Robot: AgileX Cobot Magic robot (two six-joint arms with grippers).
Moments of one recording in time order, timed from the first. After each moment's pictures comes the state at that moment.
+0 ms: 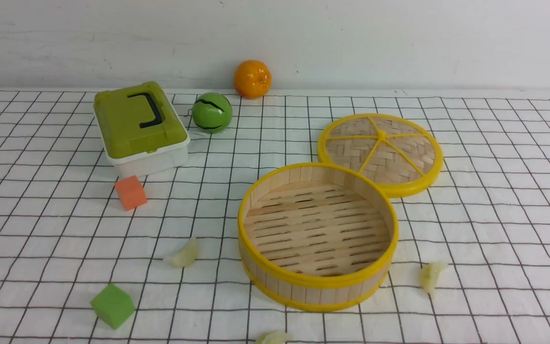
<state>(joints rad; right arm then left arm) -0.04 -0.01 0.02 -0.03 0.39 0.17 0.04 -0.01 0.03 0.02 0.34 -0.25</state>
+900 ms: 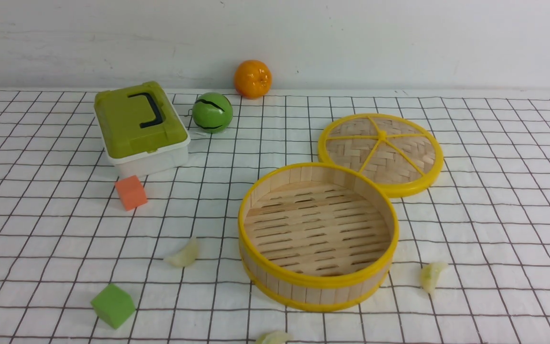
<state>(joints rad) -0.04 -0.01 0.02 -0.03 0.39 0.17 0.04 -0.01 0.03 0.02 0.34 -0.25</state>
